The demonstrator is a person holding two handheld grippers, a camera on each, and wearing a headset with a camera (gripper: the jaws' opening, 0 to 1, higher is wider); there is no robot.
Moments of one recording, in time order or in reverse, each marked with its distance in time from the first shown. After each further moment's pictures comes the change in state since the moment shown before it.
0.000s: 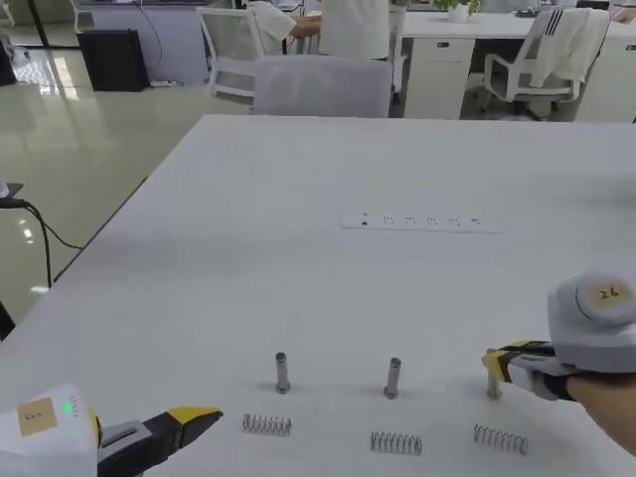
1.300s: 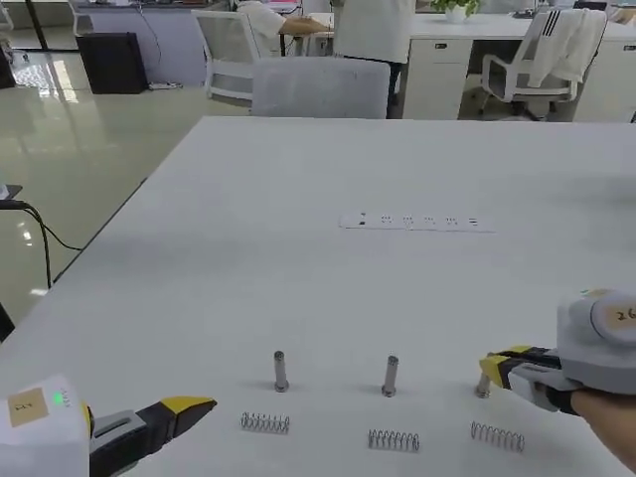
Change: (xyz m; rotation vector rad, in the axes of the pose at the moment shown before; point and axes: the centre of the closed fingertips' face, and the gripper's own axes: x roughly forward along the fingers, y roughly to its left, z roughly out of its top) left arm -0.003 0.002 0.007 0.021 -0.010 0.014; right arm -0.006 0.006 -0.003 0.012 -0.076 0.016
